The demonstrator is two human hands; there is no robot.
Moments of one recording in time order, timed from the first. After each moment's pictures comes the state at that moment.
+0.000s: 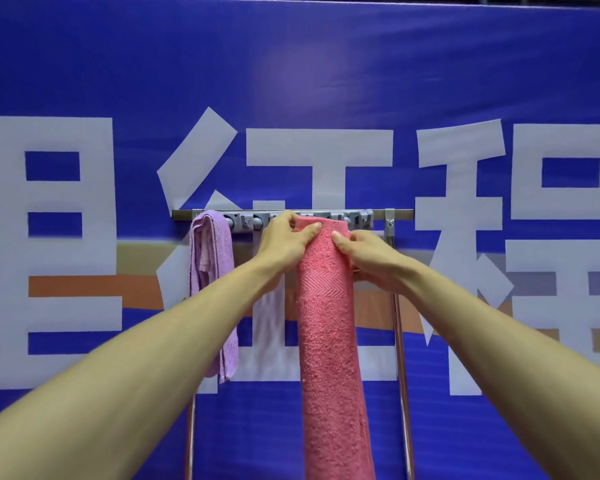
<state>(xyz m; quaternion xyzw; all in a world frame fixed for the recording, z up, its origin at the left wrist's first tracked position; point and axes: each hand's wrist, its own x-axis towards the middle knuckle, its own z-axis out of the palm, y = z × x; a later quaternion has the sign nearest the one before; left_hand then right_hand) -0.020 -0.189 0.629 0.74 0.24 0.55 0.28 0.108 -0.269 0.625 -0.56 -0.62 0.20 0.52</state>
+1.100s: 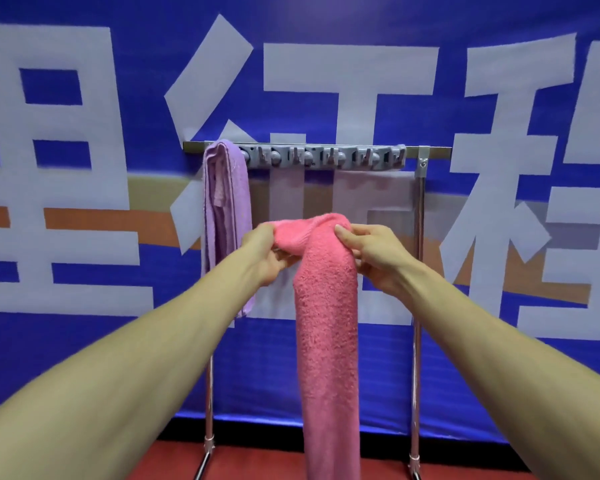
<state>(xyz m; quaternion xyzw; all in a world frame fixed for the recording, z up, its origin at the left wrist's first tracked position) -0.049 -0.129 0.539 0.46 0.28 0.50 0.68 0.099 -0.223 0.535 -0.49 -0.52 0.31 0.62</state>
